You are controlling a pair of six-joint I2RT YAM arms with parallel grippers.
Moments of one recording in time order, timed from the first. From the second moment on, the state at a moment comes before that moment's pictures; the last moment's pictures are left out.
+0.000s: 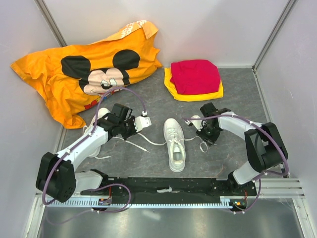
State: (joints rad) left arm -0.43 1.23 0.77 -0.52 0.30 0.80; right arm 0.36 1.58 0.88 -0.75 -0.10 -0.60
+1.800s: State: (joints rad) left arm -0.43 0.47 0.98 -1.18 0.60 0.94; right arm 1.04 1.75 1.80 -0.42 -0.37 -0.10
